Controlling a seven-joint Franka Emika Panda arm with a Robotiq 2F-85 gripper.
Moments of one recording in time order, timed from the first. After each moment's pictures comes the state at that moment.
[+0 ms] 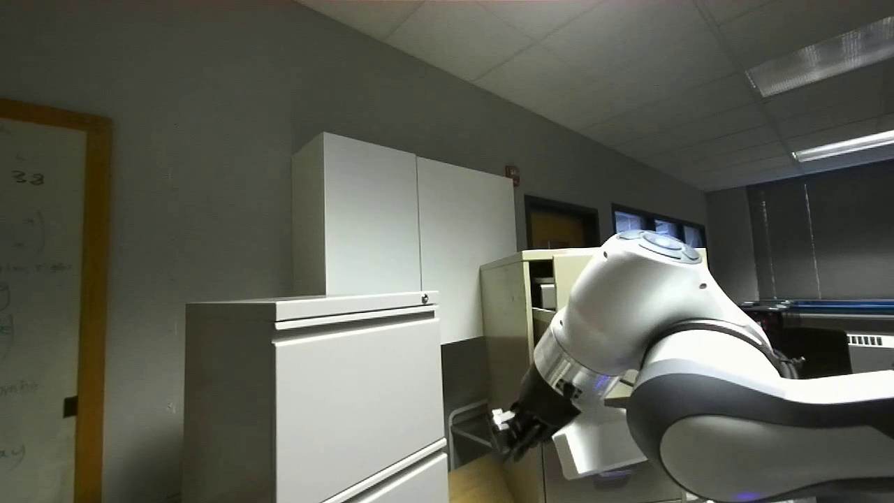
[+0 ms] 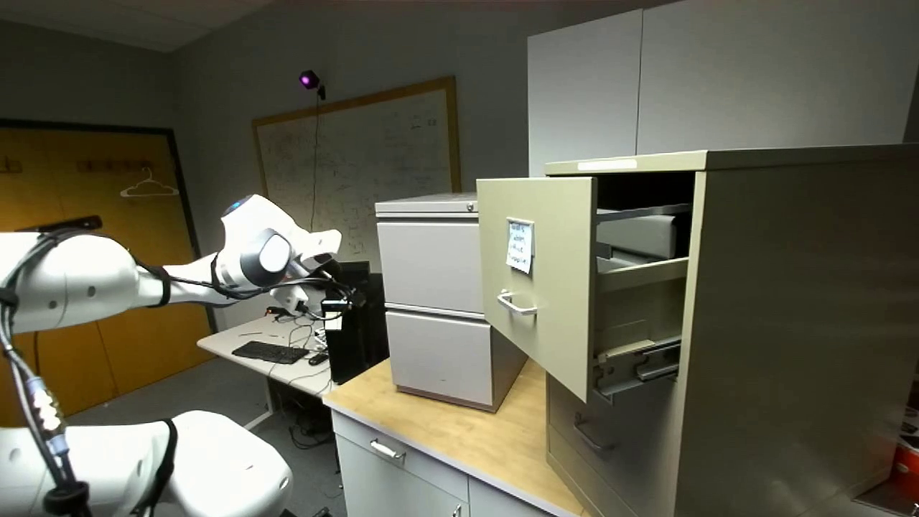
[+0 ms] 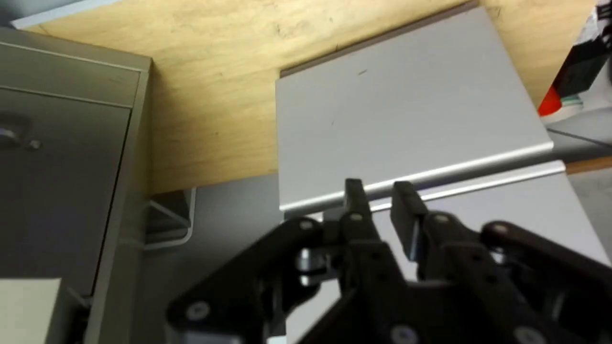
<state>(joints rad) 0.00 -1.01 0.40 -2.71 -0.01 2.42 0.64</state>
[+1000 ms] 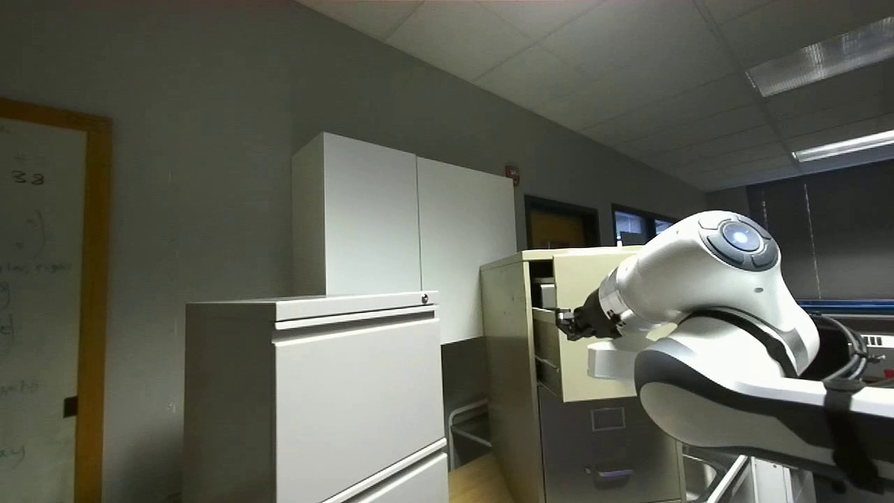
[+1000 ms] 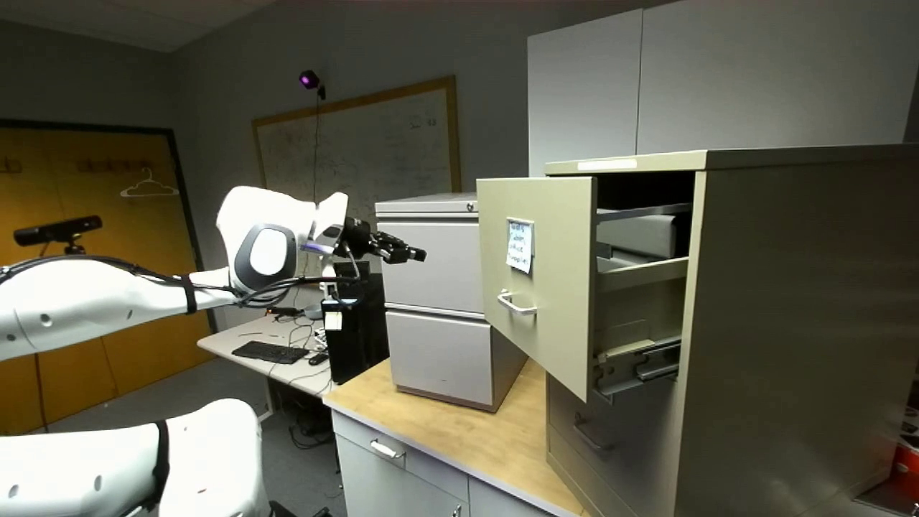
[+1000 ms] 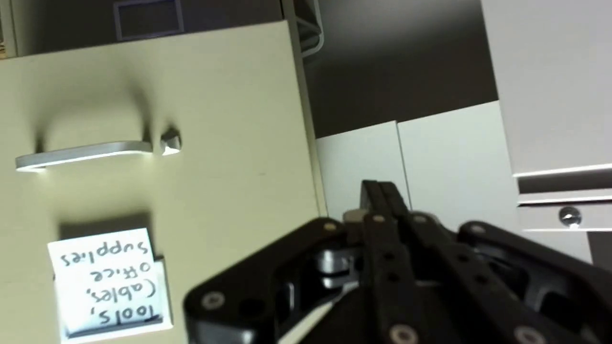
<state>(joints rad) -0.49 -1.26 0.39 -2.78 -0.08 2.72 0.65</state>
